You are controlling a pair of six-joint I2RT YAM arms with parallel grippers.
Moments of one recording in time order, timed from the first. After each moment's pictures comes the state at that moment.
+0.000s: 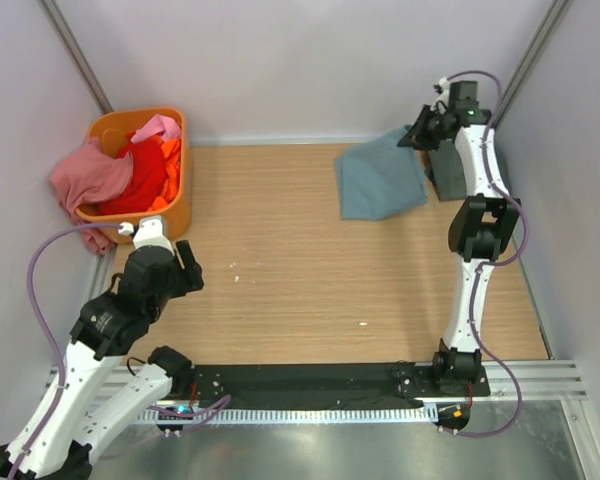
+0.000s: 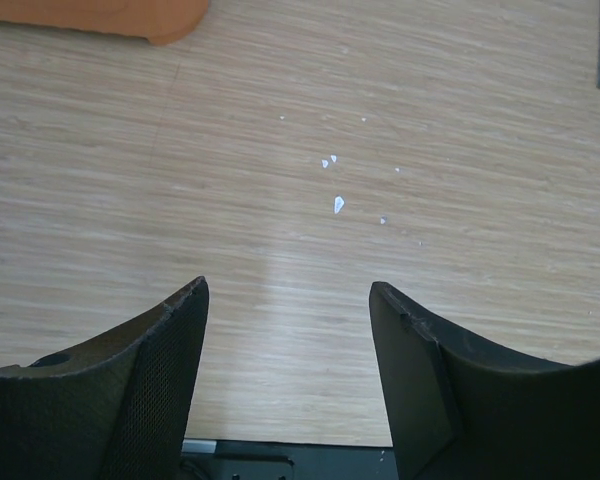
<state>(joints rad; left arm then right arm) -0.52 0.63 0.94 -0.98 -0.42 -0.52 -0.06 2.35 2.38 -0.83 -0.49 0.33</state>
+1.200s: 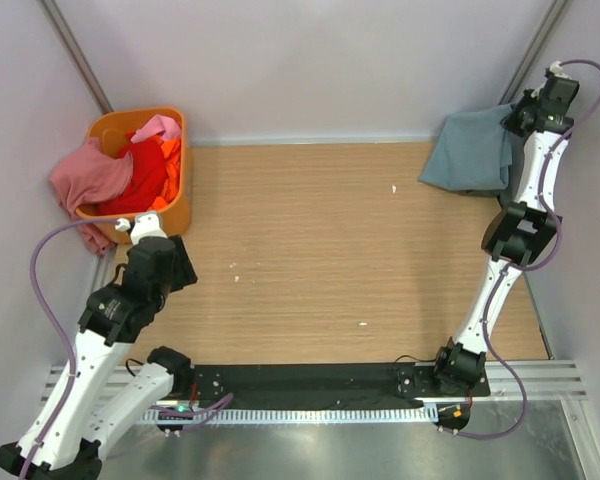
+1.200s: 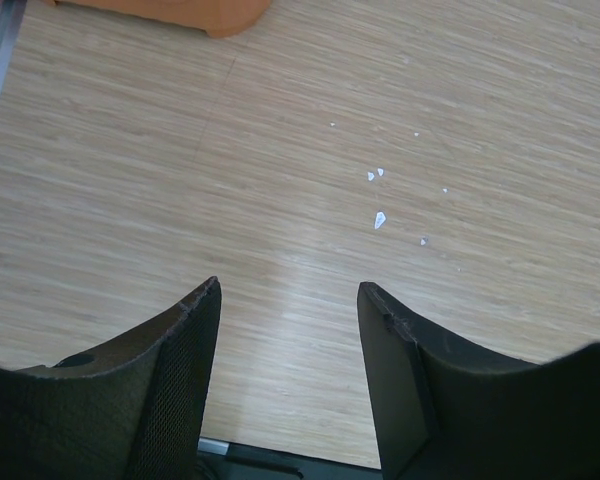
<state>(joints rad) -0.42 0.68 0.94 -0.98 -0.45 -0.53 -0.39 2.46 2.64 -0.70 -0.19 0.22</state>
